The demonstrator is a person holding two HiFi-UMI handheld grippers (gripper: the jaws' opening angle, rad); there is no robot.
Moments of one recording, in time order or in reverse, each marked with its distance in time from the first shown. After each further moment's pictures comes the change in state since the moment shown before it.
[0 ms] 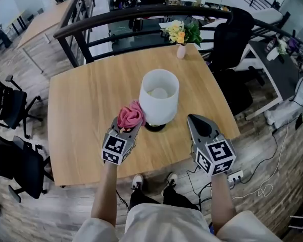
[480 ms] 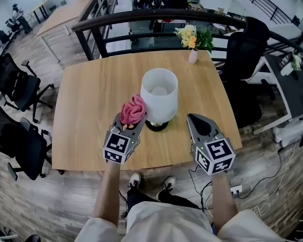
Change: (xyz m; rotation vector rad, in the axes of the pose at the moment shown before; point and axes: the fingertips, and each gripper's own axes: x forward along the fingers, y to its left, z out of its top) left arm -0.004 -0.017 0.044 0.015 -0.018 0.169; right arm 0.007 -0.015 -0.002 -0.038 -0.019 0.156
